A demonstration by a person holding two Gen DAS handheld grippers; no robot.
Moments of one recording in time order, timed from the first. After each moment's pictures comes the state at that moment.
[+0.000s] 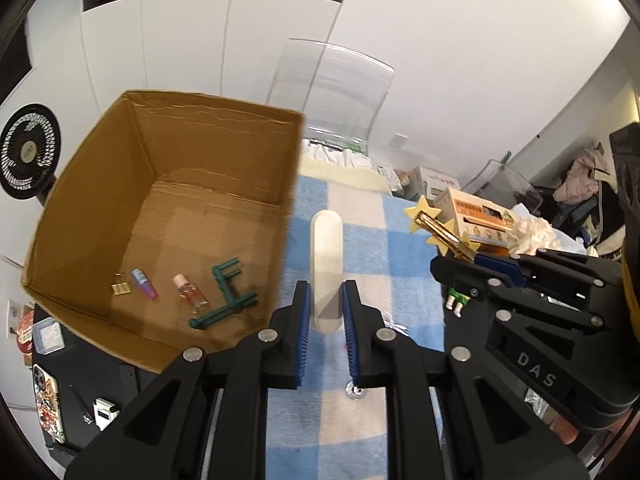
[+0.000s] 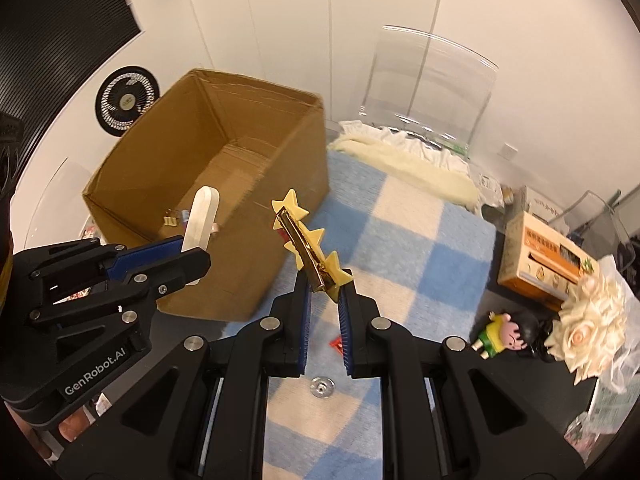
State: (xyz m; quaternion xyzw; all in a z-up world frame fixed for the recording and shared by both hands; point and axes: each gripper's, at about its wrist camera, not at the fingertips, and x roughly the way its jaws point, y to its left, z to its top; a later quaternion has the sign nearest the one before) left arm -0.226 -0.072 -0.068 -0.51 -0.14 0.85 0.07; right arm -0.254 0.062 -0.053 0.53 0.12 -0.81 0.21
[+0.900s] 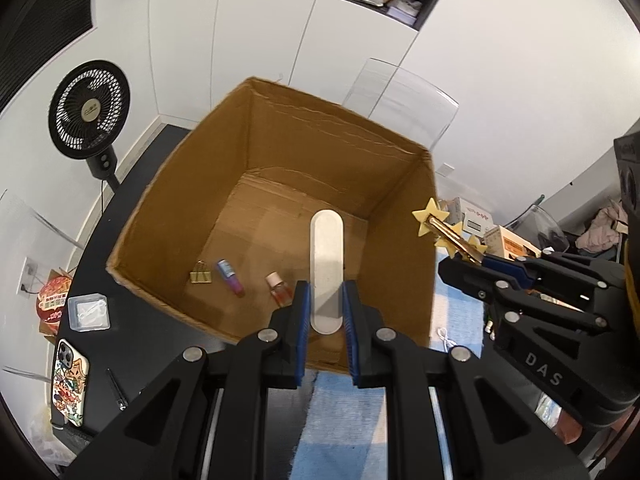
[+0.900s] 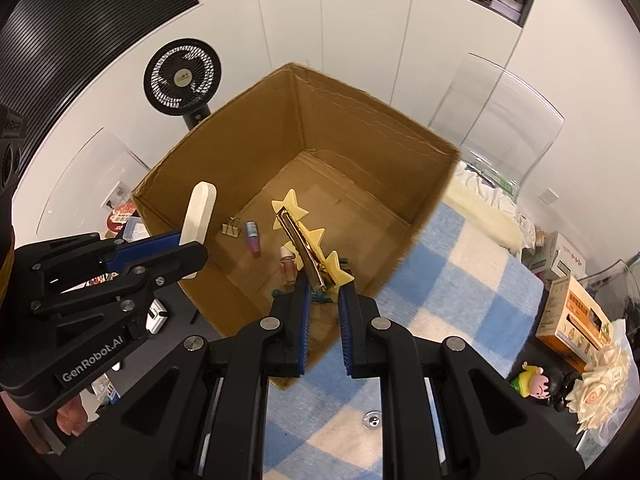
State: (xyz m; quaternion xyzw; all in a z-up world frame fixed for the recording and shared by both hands) left arm -0.201 -0.190 -0.073 -0.50 -0.18 0.85 0.00; right arm -0.252 -0.068 -0.061 0.53 0.17 -0.79 0.28
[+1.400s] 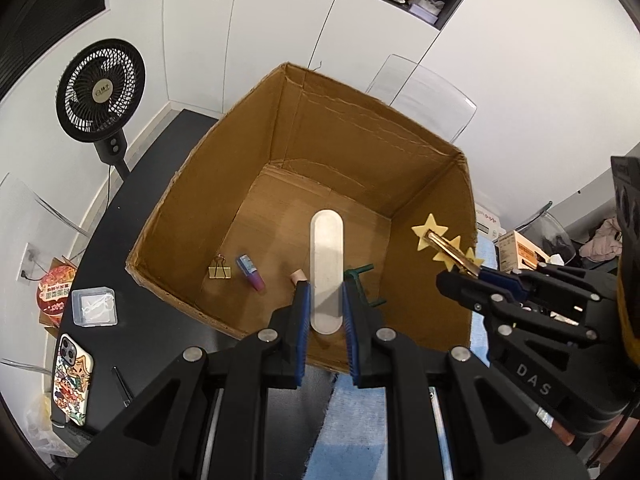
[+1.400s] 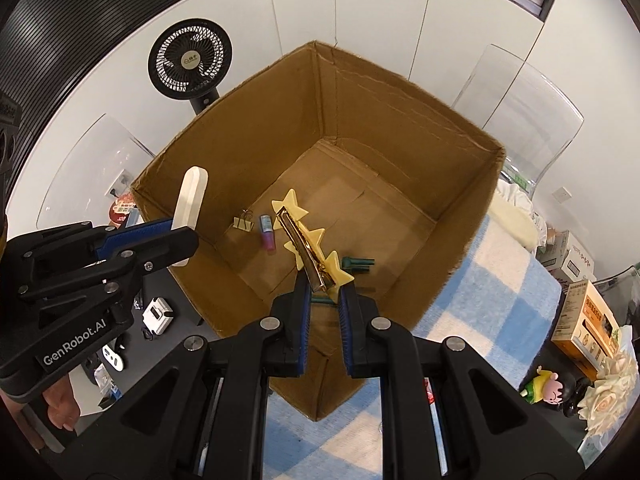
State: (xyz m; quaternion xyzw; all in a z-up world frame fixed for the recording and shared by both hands) left arm -0.209 -0.217 -0.096 -0.51 -0.20 0.83 -0.01; right arm -0.256 -0.098 -0.091 0.55 0.18 -0.77 0.29
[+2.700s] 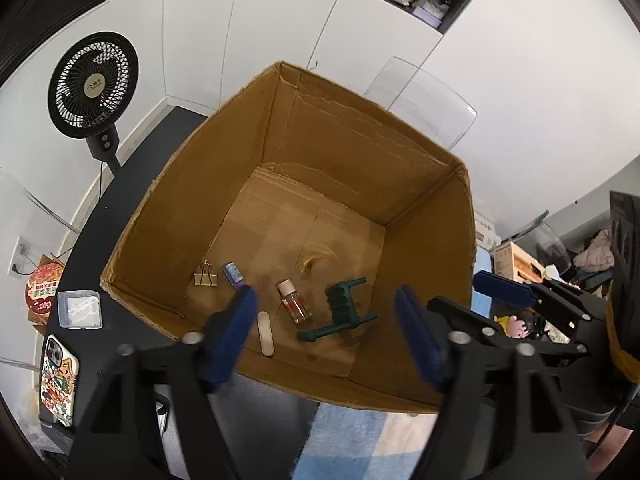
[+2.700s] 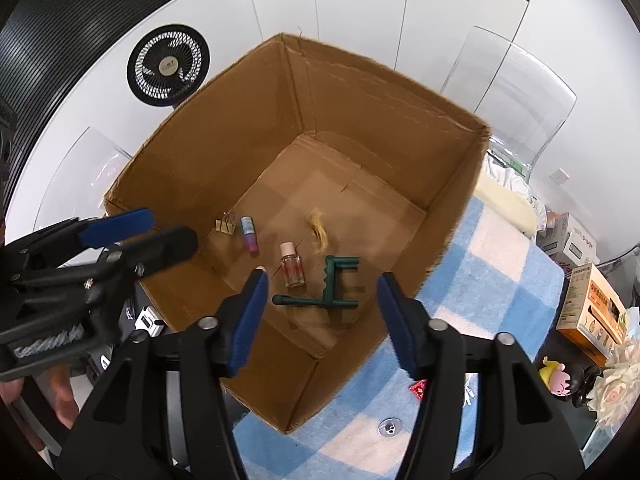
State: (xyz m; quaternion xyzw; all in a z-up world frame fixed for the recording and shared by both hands) left arm -0.224 -0.216 -0.098 -0.51 -0.22 0.83 -0.01; right arm -0.276 -0.076 -0.099 0.55 0.15 -0.78 0.27
